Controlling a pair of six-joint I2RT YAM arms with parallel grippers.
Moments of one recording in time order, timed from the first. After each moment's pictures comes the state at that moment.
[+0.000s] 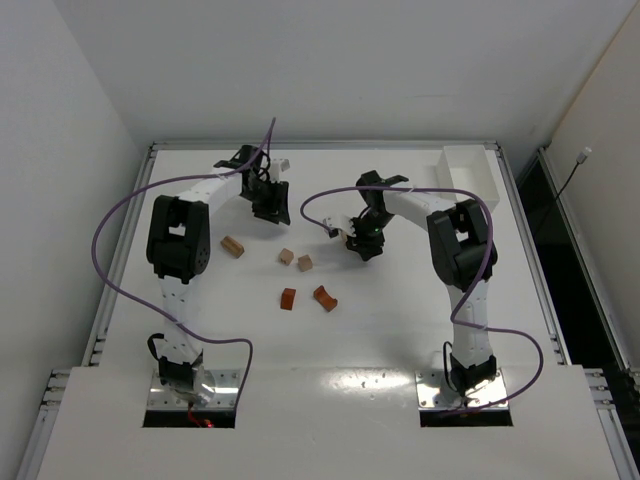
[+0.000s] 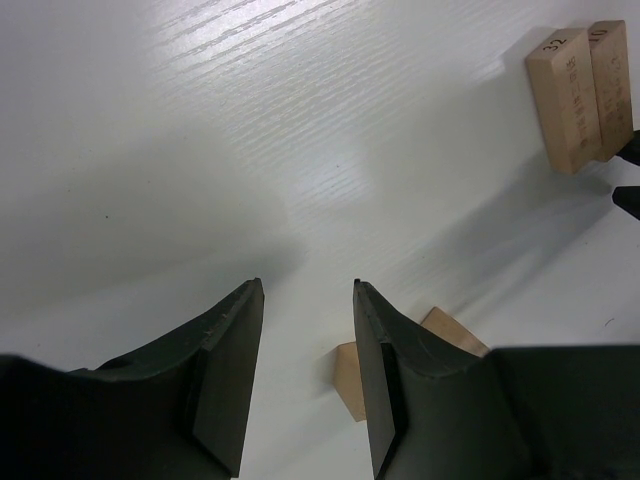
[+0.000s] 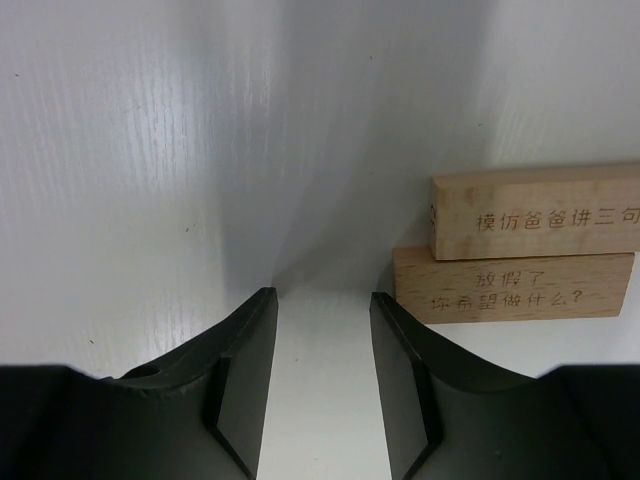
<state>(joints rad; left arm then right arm) -0.21 2.16 1.69 -0.66 0.45 -0.04 0.40 2.16 1.54 -0.87 -0.40 -1.26</state>
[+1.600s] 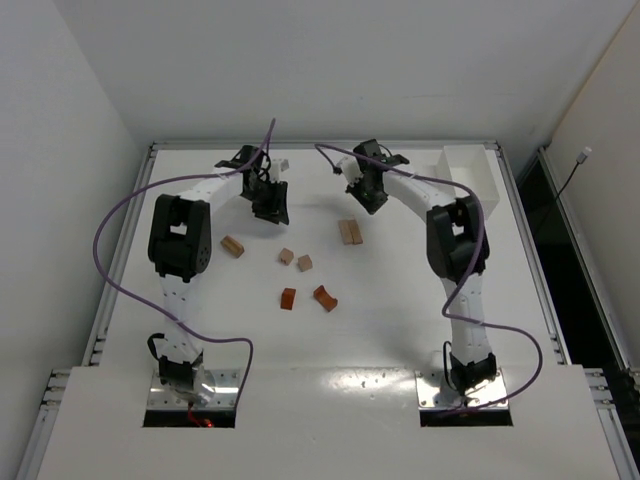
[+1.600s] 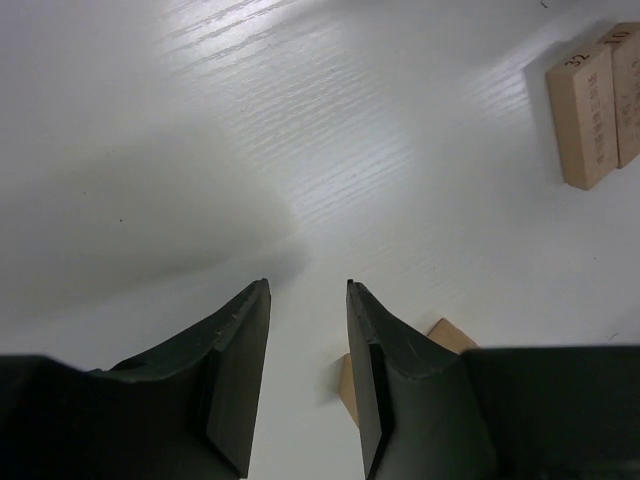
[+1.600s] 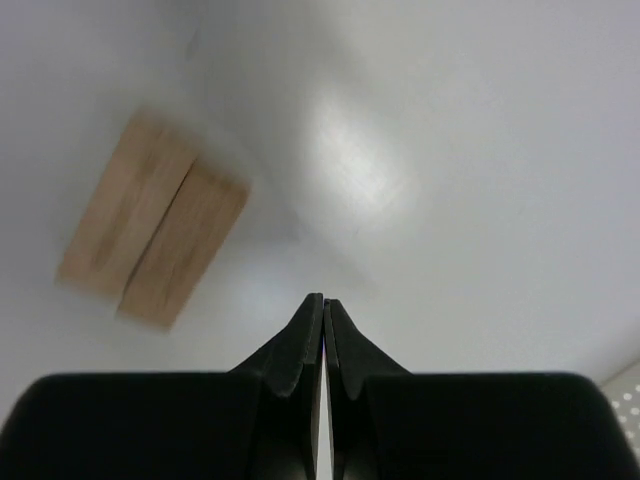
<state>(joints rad) -0.21 2.18 1.71 -0.66 0.43 -0.06 0.38 2.19 1.74 -0.72 -0.01 -0.51</state>
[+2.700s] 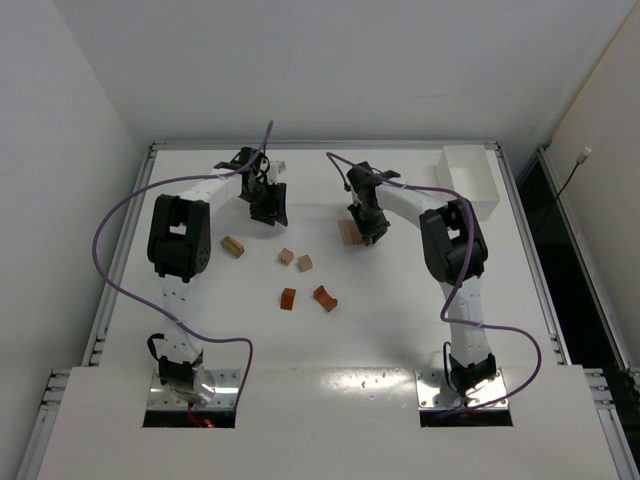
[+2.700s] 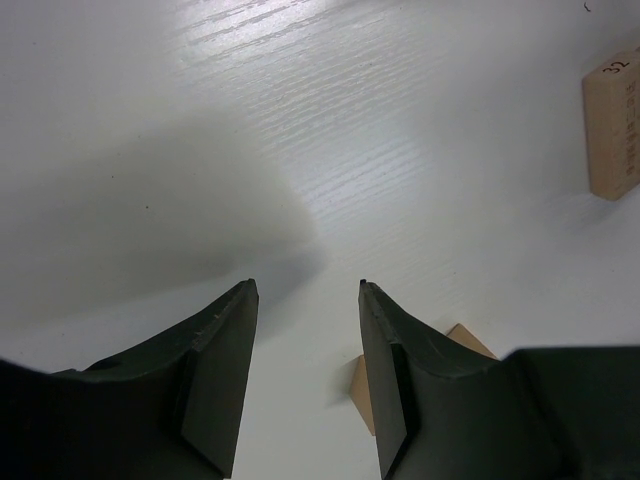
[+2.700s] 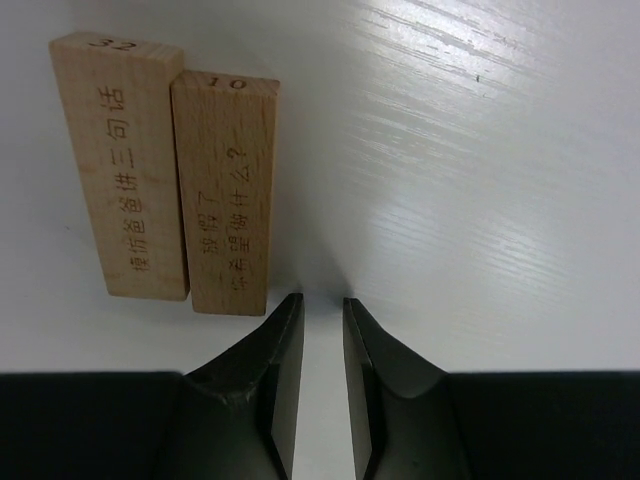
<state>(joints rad) -0.20 2.18 1.69 -0.65 0.38 -0.09 0.43 2.23 1.66 -0.77 0.08 0.06</state>
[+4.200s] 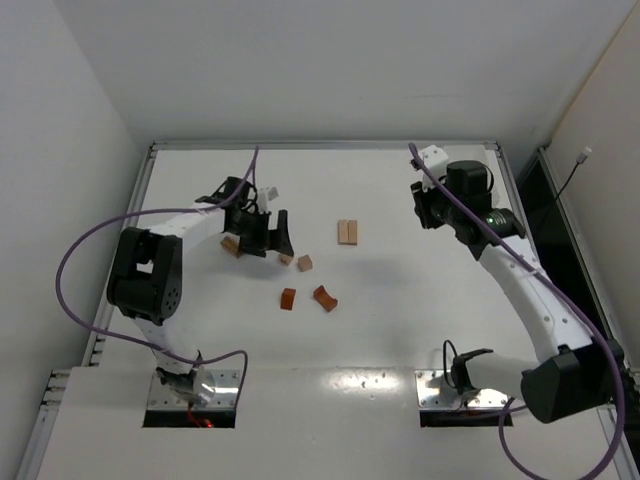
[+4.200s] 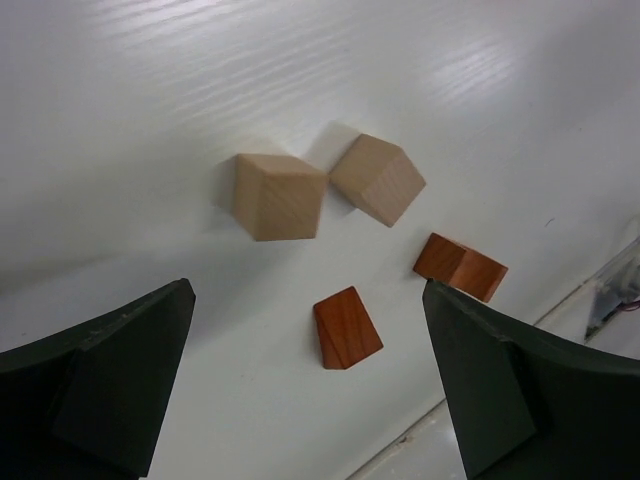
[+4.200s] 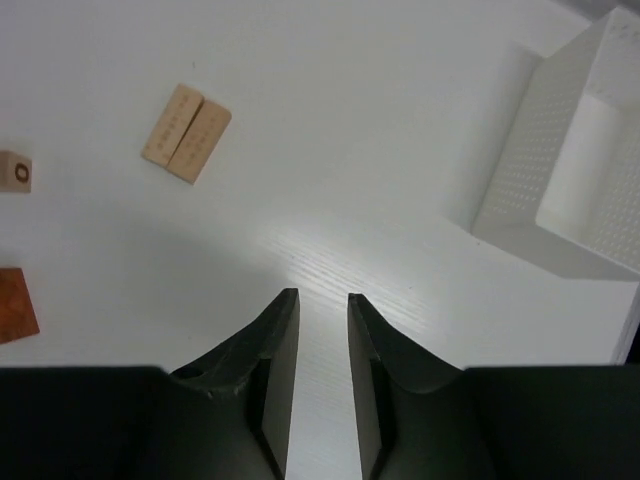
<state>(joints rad) -0.21 1.76 1.14 -0.51 0.52 -0.18 0.24 1.19 1.10 -0.49 -0.04 -0.23</state>
